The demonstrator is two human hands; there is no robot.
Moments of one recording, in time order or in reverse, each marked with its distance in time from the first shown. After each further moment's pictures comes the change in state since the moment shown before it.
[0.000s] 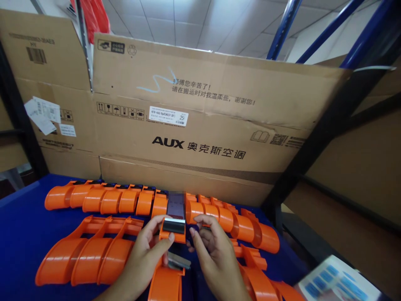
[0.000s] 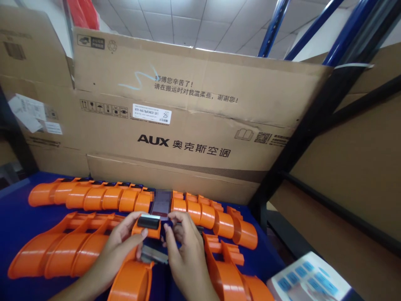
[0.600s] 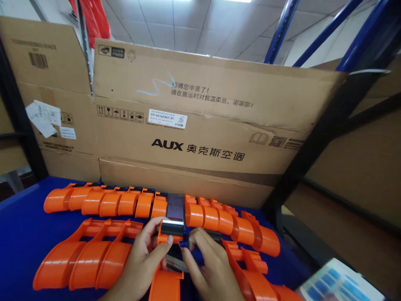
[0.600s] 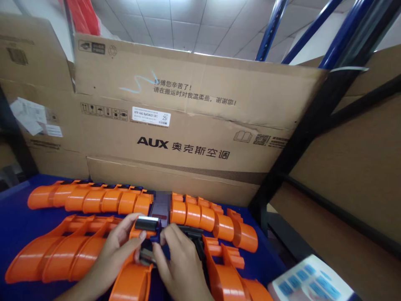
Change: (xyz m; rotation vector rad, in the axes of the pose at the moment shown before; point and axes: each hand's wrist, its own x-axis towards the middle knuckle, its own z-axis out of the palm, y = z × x) left_hand -0.002 0.002 0.000 0.004 -0.020 0.041; right_hand -0.009 -0.007 -0.003 -0.493 -0.142 -0.256
